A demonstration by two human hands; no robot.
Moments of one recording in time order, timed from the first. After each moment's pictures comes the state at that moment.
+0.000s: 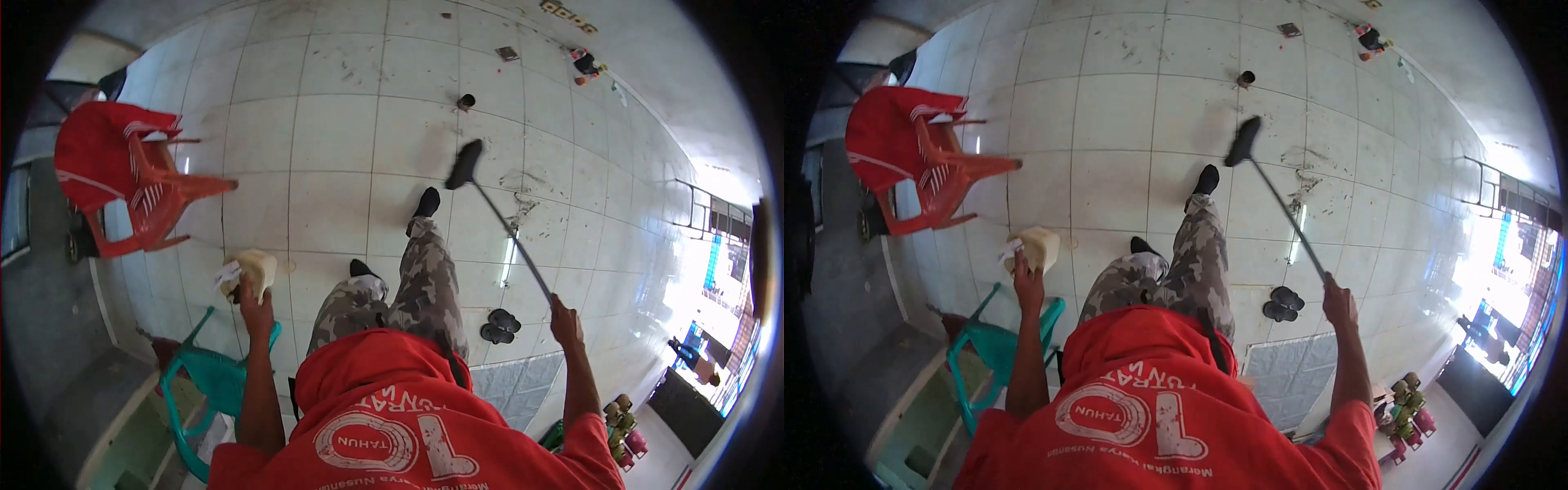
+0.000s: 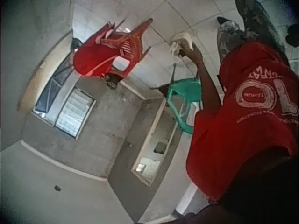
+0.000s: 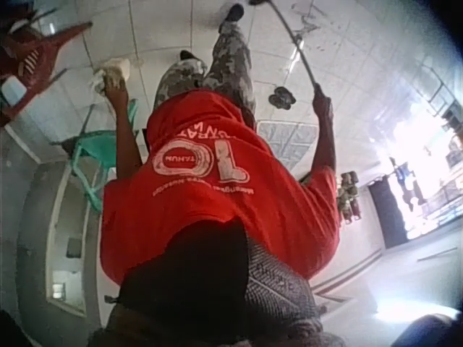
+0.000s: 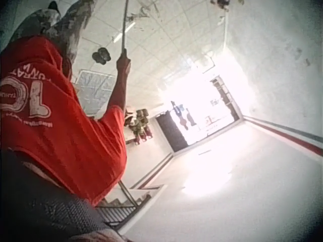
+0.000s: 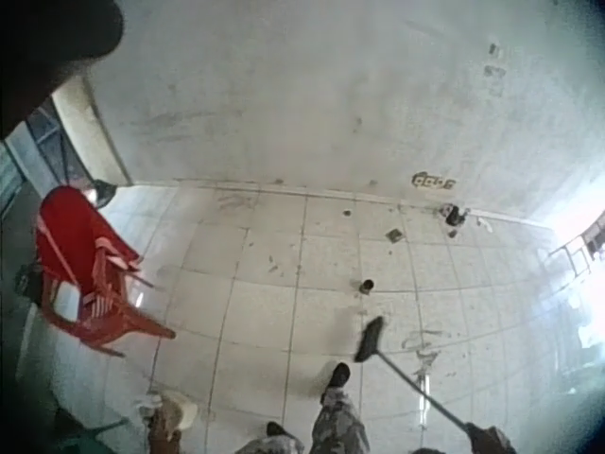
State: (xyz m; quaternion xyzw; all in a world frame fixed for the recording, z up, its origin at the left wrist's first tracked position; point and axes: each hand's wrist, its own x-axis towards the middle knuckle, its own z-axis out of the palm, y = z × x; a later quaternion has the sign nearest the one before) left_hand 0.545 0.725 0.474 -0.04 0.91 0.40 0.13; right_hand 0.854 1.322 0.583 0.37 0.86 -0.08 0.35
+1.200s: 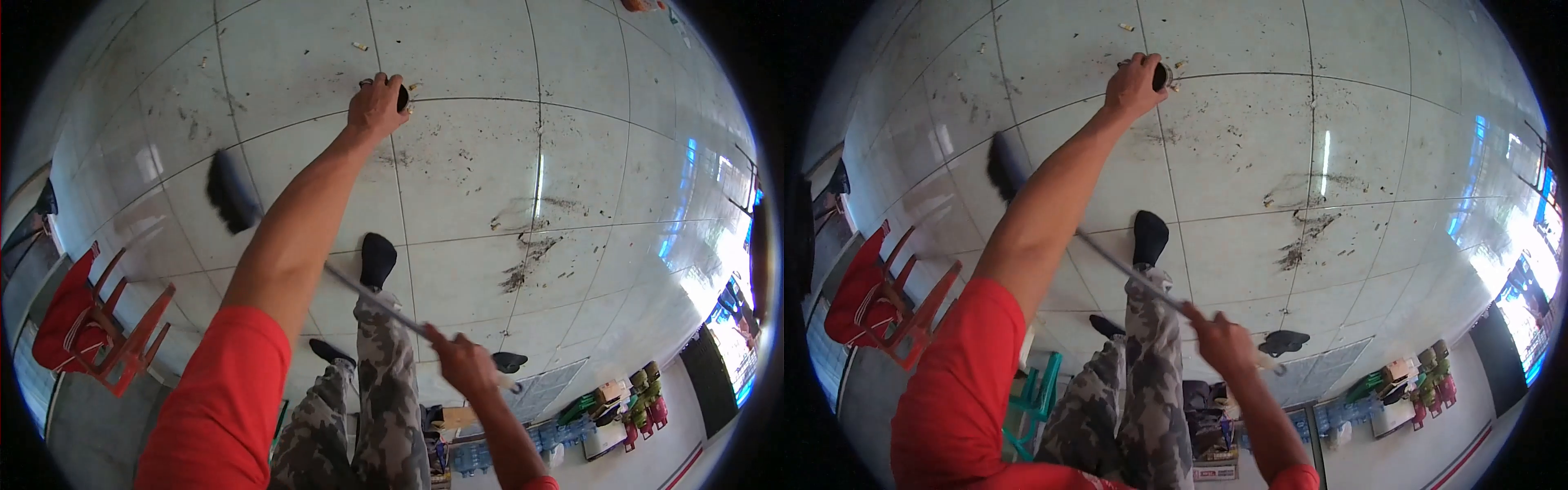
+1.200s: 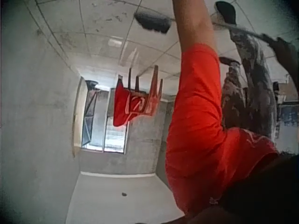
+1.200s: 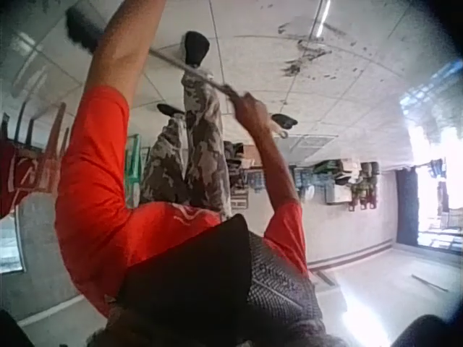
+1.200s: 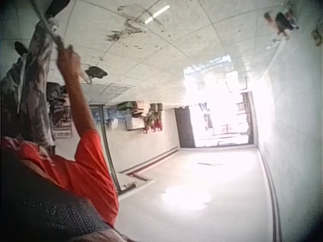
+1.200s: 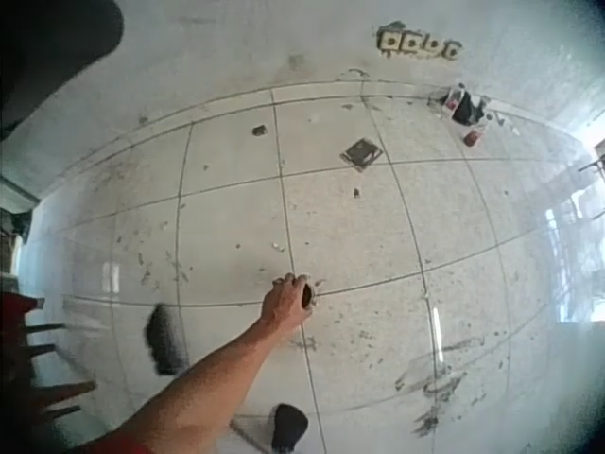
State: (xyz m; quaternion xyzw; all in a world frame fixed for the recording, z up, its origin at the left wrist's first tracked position) left_hand 0.251 1.565 0.018 0.43 0.87 0.13 0.22; right_hand 0.599 1.504 0.258 0.28 0.78 -0.36 0.44
